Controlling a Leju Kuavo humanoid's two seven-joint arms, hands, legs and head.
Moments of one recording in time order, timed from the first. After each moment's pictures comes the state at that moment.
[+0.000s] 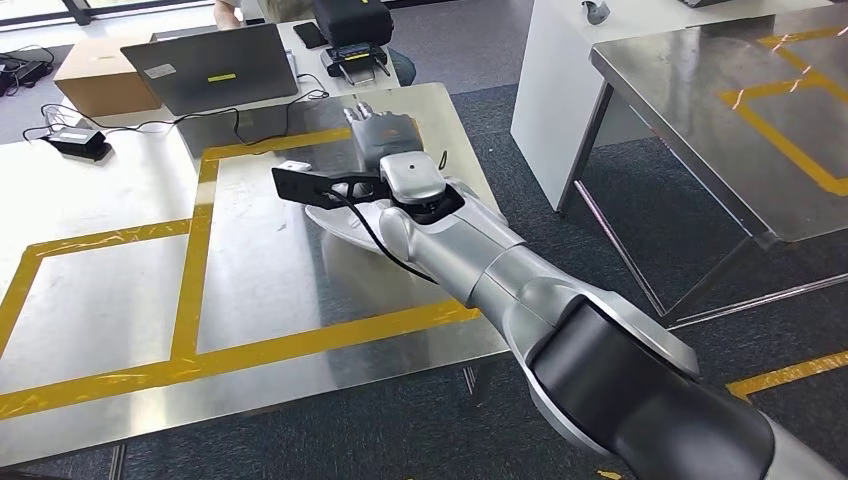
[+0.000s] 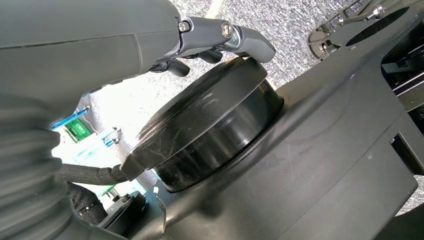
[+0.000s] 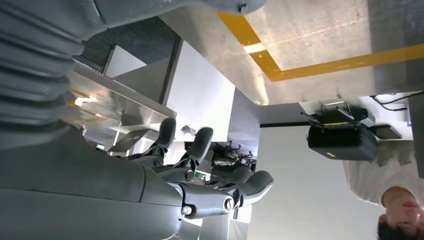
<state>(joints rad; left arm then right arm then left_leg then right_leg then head) -0.15 -0.10 0.53 -0.20 -0.77 -0.49 0.15 -1.16 0.35 0.83 -0.34 0.87 0.04 0.12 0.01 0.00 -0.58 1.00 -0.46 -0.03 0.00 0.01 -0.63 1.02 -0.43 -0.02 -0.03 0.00</state>
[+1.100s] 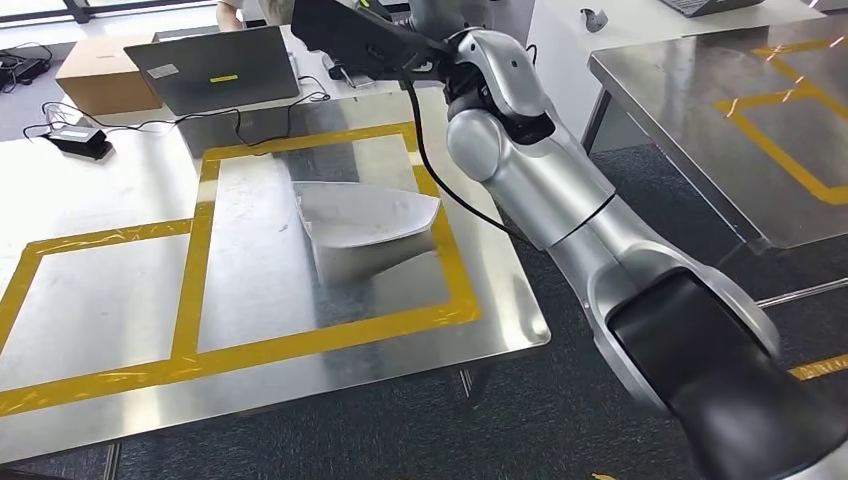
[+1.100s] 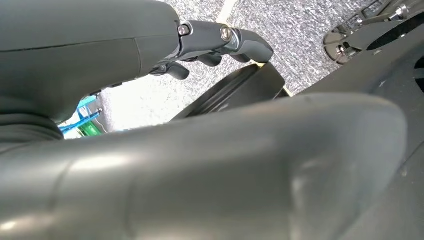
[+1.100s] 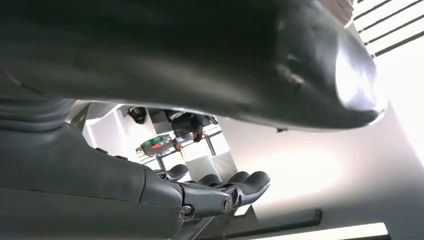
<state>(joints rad) -0.15 -0.08 0.53 -0.20 -0.79 -0.49 0.18 -1.22 0.13 0.65 -0.83 0.75 -0.13 0.01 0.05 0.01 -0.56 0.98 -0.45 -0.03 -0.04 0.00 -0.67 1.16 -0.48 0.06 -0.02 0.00</state>
